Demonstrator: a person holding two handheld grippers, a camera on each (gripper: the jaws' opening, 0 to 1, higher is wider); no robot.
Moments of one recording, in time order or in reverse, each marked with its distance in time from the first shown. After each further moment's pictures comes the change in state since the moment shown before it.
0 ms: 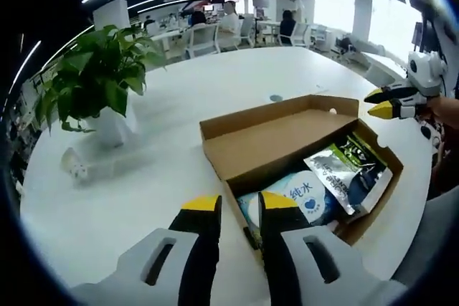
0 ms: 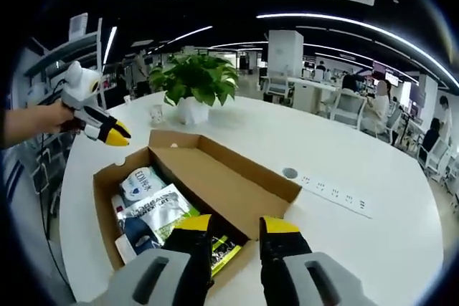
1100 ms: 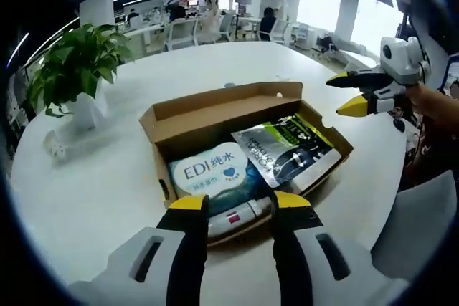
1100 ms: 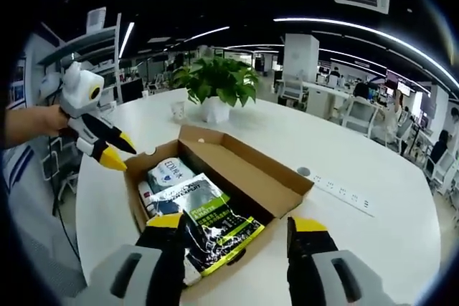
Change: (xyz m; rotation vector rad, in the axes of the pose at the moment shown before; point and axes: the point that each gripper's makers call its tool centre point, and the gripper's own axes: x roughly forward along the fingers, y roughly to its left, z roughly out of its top) left arm -0.040 -0.100 -0.035 -0.014 0.034 -0.134; right arm -0.042 0.029 -0.013 -0.052 -0.007 0.066
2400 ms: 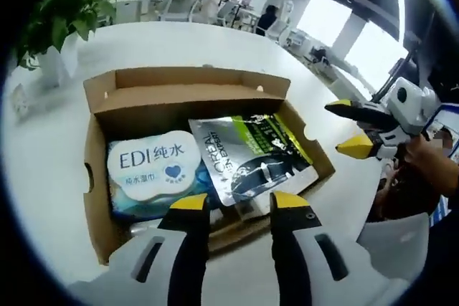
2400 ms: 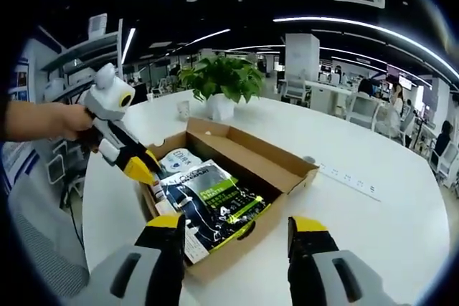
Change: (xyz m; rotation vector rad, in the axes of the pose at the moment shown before) left arm 0.054 -0.044 -0.006 -0.262 0.069 -0.175; right arm -0.010 0.008 -0.030 0.032 -0.013 0.032
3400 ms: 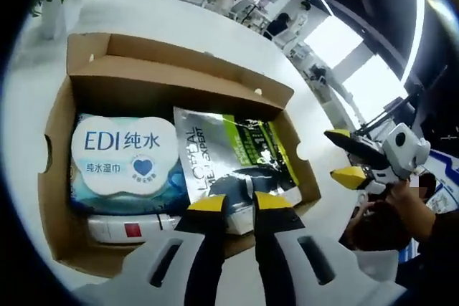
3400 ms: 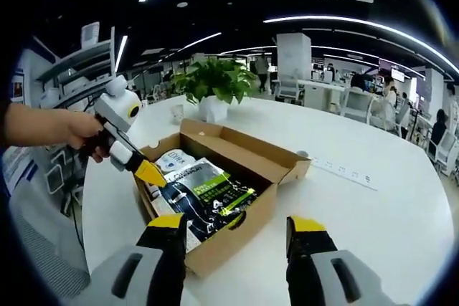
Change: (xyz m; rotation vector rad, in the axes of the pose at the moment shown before) left arm 0.020 -0.020 0.003 -0.193 0.016 -0.093; right arm -0.008 -0.011 -0.011 0.052 -0.018 -0.019
